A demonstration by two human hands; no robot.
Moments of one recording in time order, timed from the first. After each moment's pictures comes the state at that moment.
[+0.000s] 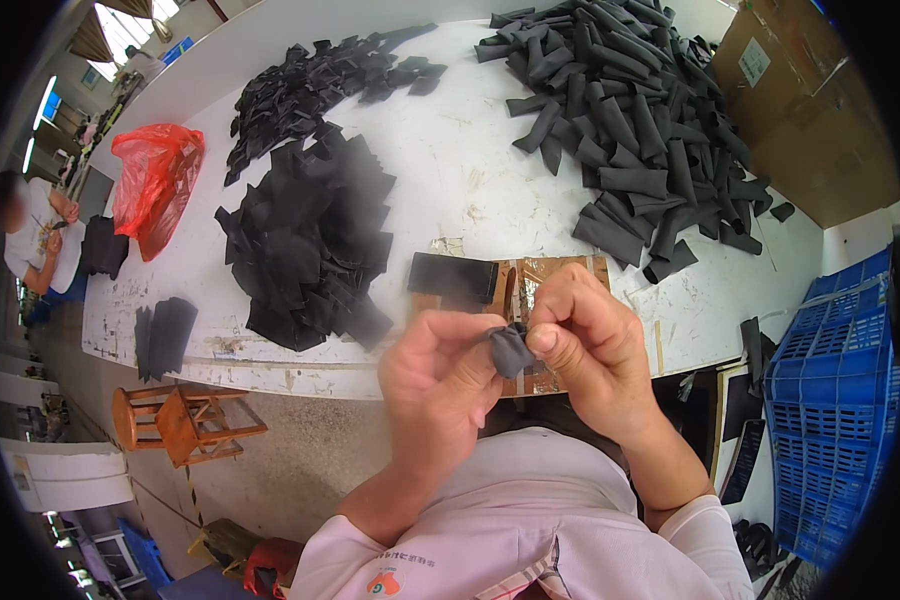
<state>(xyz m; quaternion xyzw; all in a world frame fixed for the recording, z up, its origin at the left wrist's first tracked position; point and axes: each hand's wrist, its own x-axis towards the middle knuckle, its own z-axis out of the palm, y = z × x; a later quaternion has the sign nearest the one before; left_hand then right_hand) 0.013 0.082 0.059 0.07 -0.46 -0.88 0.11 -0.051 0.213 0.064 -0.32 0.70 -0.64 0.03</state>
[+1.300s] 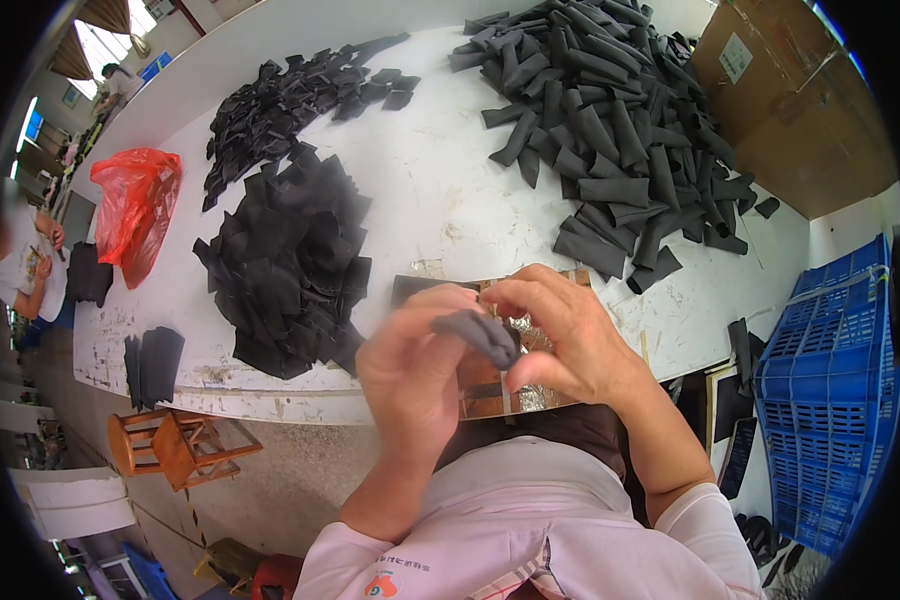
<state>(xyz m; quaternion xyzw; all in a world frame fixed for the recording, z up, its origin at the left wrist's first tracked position) -0.030 0.071 0.035 -0.11 -0.56 -0.79 0.24 -0.093 0.206 0.052 -0.40 0.77 -0.50 -0.05</state>
